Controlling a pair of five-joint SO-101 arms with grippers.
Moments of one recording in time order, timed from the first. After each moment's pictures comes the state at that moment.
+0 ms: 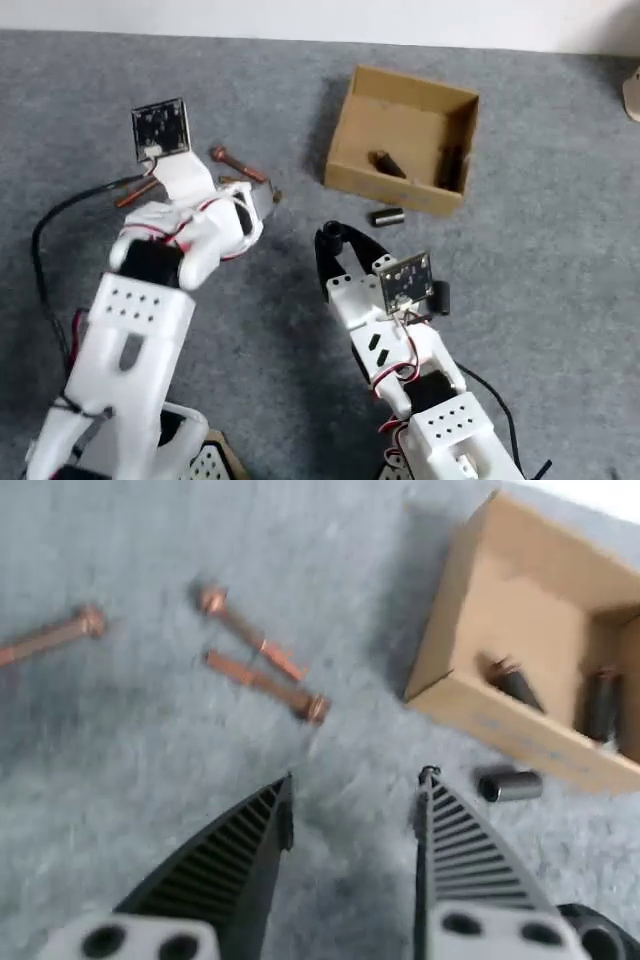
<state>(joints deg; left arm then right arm) 6.8 -35.6 37.0 52.4 30.8 -26.9 -71.8 95.6 -9.4 1.8</state>
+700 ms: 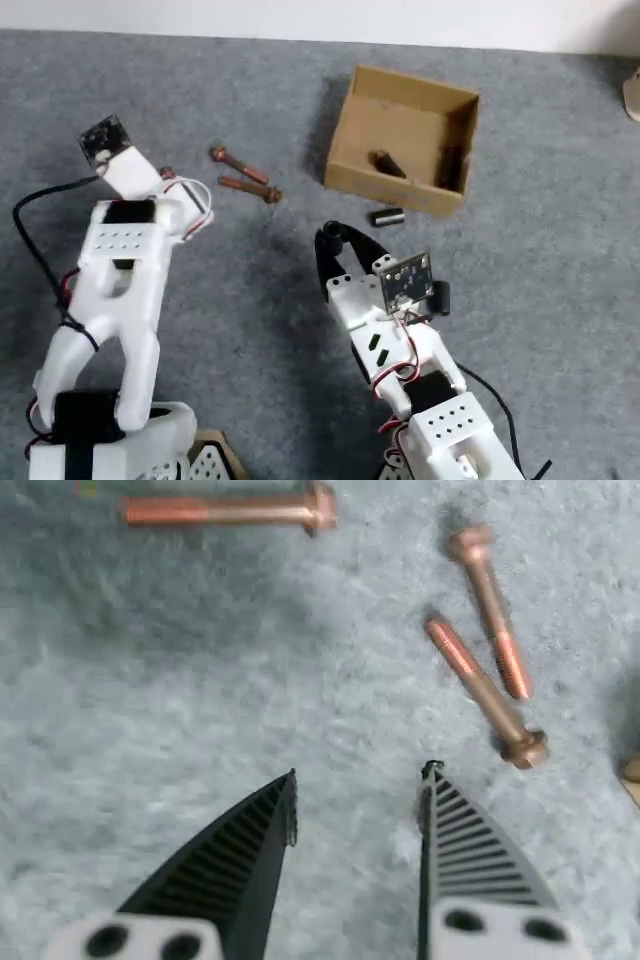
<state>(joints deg) -8.8 -14.4 34.9 48.3 36.8 -26.9 -71.8 95.6 -9.4 1.8</state>
